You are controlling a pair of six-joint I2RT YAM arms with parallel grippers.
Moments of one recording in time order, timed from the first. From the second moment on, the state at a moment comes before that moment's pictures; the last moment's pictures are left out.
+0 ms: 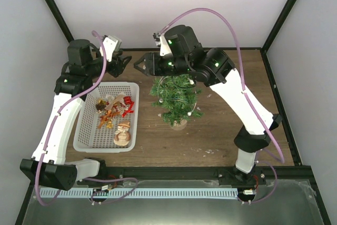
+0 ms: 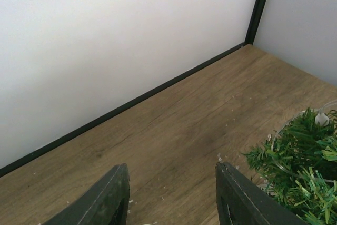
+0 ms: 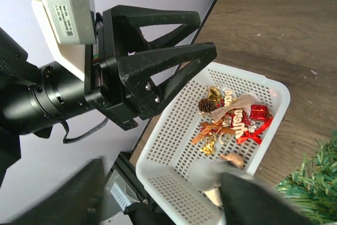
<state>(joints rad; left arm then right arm) -0.17 1.24 1.44 -0.57 0.45 0.18 0.93 1.80 2.43 -1.12 -0.15 0.66</state>
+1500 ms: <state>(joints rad) -0.28 1.29 1.55 -0.79 0.98 0.30 0.94 1.77 2.43 -1.13 -0.17 0.69</state>
